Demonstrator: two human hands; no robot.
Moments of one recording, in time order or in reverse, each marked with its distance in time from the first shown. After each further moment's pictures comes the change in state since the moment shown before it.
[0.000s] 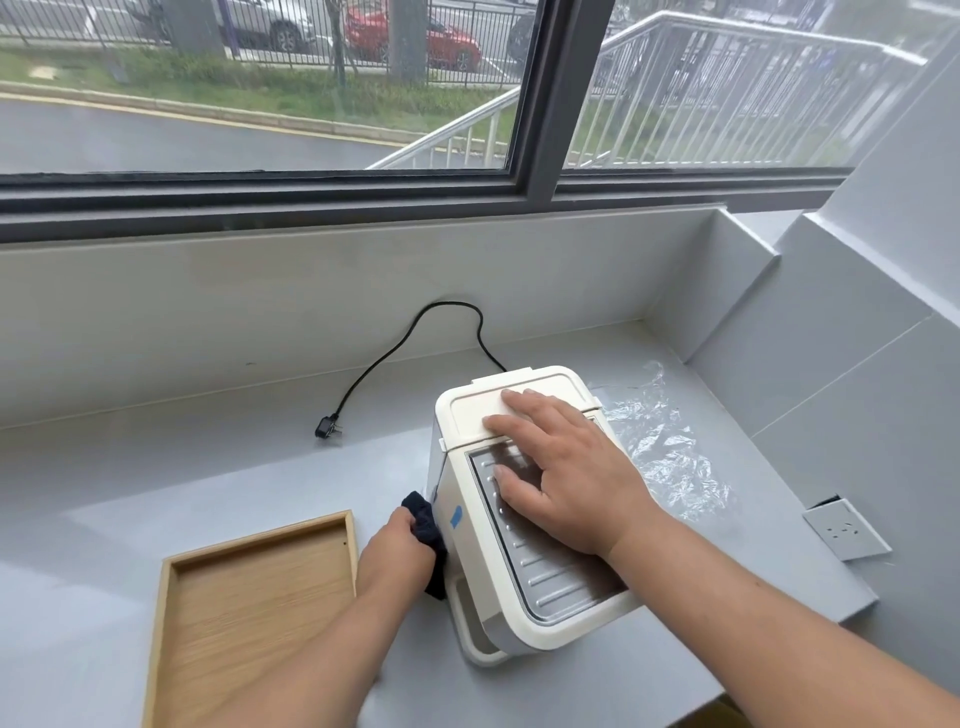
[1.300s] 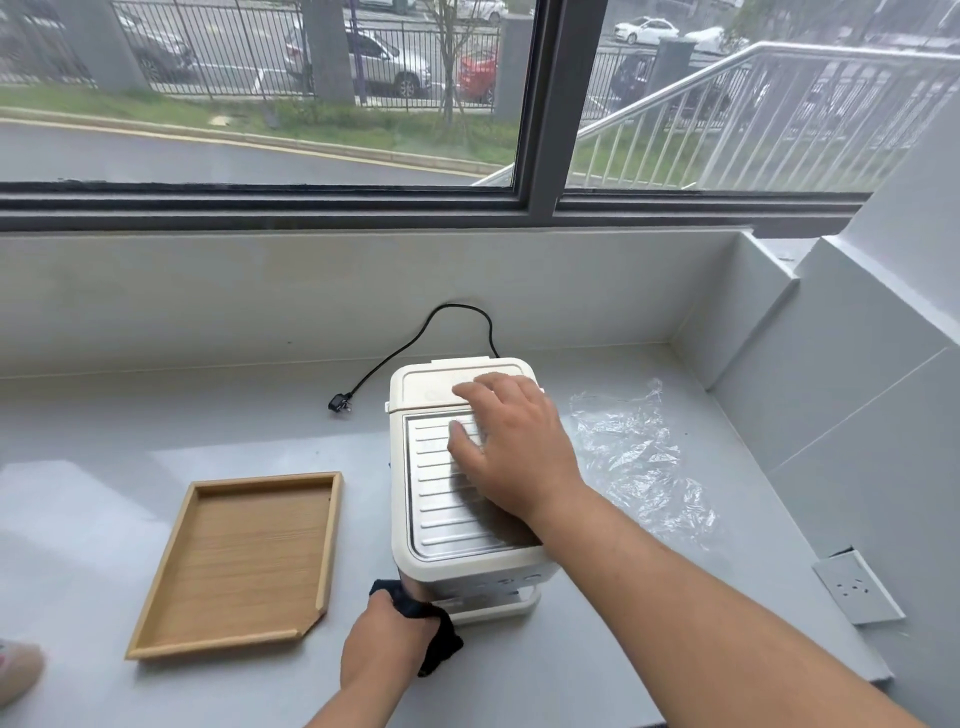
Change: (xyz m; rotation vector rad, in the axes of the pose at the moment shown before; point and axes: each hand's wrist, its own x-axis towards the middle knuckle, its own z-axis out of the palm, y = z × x) left_hand -0.150 0.019 0.083 -0.210 0.117 -0.359; right_hand -0.020 0.024 -0.017 0.176 0.188 -0.081
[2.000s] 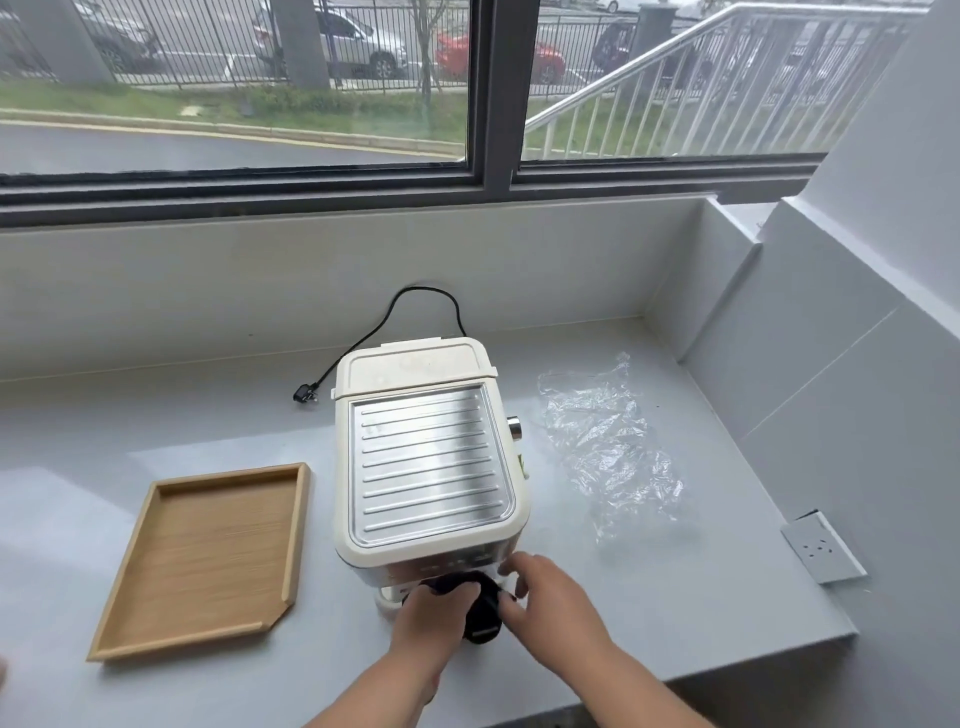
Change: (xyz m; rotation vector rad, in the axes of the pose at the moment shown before) left_hand -0.028 0.034 0.076 -0.377 -0.180 -0.007; right_hand -0.183 0.094 0.065 0.196 -0.515 0.522
